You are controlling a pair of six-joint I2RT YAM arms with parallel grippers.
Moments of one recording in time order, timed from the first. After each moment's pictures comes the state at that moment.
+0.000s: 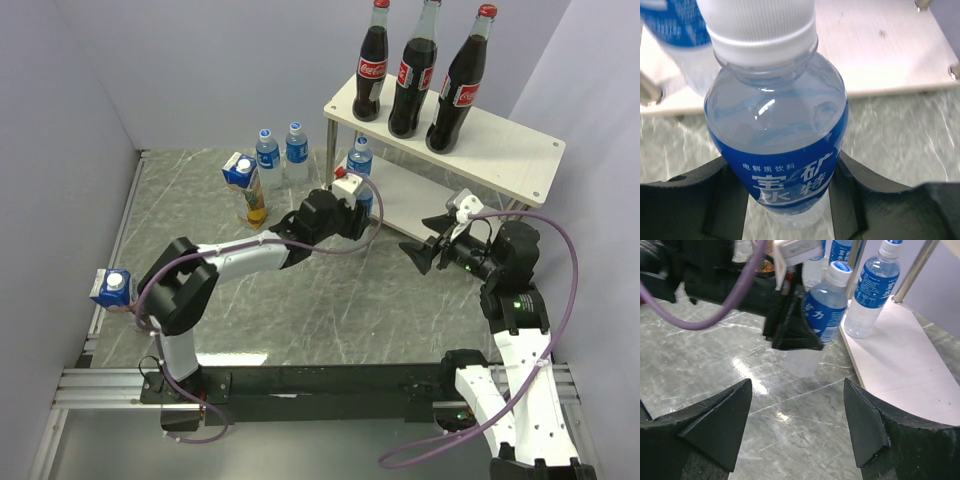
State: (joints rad) left arm -0.83 1.79 1.19 0.33 -0.03 -0.18; right arm 0.01 0.67 0.84 -0.36 -0.76 -0.19
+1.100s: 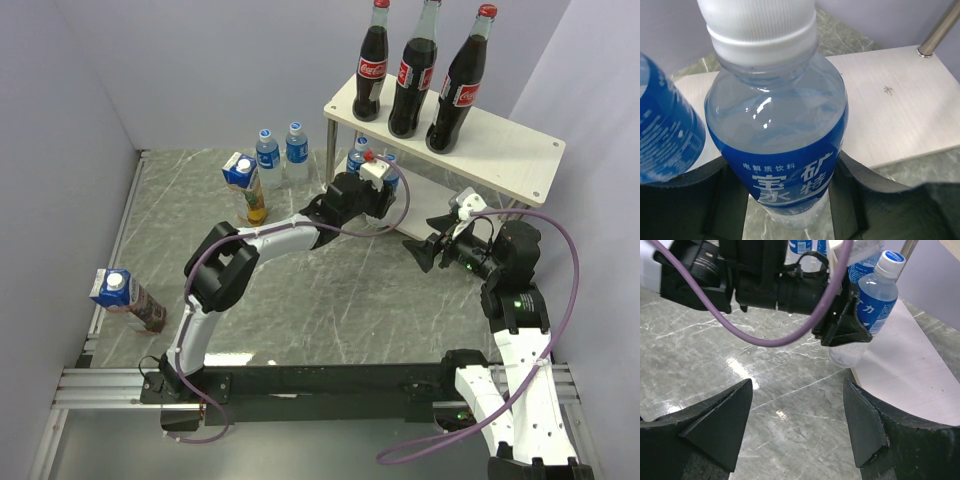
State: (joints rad) left arm -0.82 2.12 1.59 0.40 -0.01 -0.08; right arm -0.01 0.66 0.84 -0.38 -0.72 -0.18
